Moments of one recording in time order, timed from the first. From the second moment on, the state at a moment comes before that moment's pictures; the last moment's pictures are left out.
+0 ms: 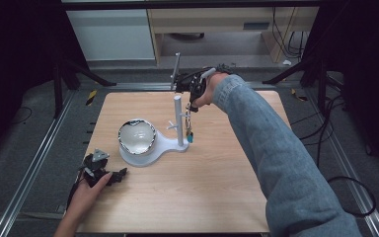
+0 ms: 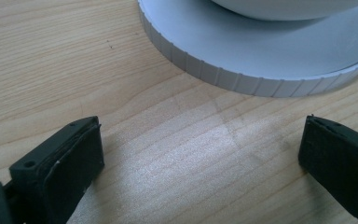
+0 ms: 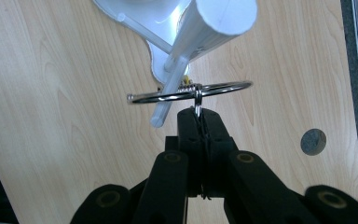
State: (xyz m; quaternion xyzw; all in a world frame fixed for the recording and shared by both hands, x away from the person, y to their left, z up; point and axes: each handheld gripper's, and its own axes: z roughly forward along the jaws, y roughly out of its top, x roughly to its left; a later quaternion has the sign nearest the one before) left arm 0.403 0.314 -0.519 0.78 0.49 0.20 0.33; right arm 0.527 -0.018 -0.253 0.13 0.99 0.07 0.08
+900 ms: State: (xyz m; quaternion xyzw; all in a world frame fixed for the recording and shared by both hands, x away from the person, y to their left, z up) left arm 0.403 0.314 -0.519 0.78 0.49 0.20 0.33; right arm 0.538 -0.022 -0.267 0.14 0.98 0.08 0.08
